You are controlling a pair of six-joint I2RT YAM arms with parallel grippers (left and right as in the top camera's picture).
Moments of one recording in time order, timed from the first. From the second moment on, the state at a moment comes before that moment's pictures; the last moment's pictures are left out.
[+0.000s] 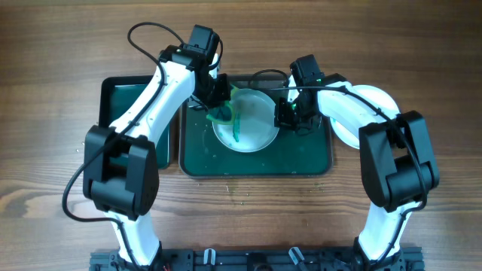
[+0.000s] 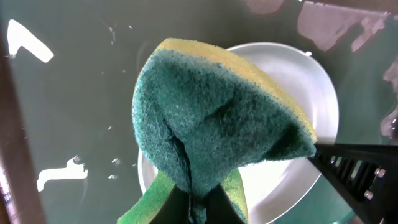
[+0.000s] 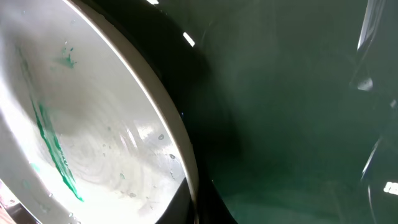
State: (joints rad) left arm -0.33 1.98 1.58 -0.95 0.21 -0.43; right arm 0.32 2.02 1.27 -0.65 -0.38 0.44
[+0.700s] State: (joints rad) left arm -0.36 2.03 1.58 -0.86 0.25 -0.44; right arm 0.32 2.02 1.27 -0.64 -0.38 0.44
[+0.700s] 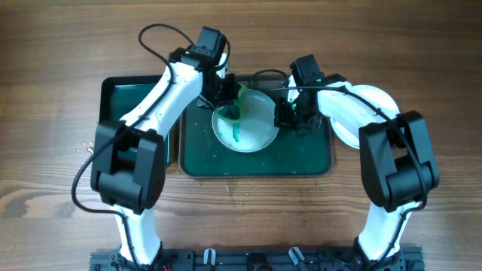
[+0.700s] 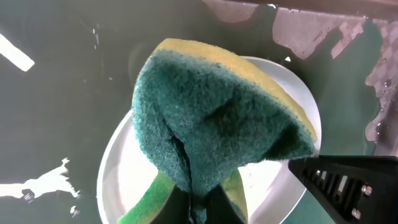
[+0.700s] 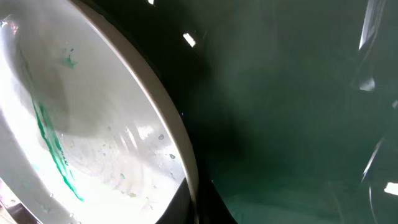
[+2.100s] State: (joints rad) left arm -0.34 2.15 1.58 -1.05 0.22 -0.47; right arm 0.33 2.02 1.27 -0.63 -0.40 0.42
